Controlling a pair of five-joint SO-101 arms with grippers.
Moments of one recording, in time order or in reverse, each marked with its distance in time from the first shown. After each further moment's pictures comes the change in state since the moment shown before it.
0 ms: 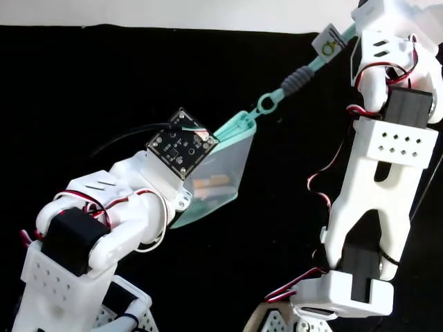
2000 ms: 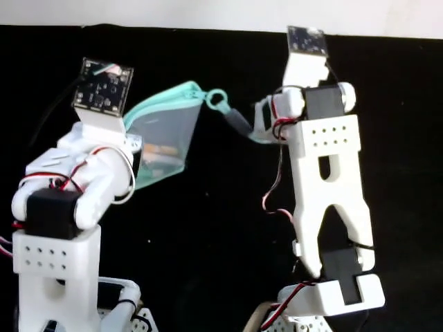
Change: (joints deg) left arm -25.2 2.0 1.1 -16.4 7.0; right arm -23.4 -0.2 13.5 44.9 21.5
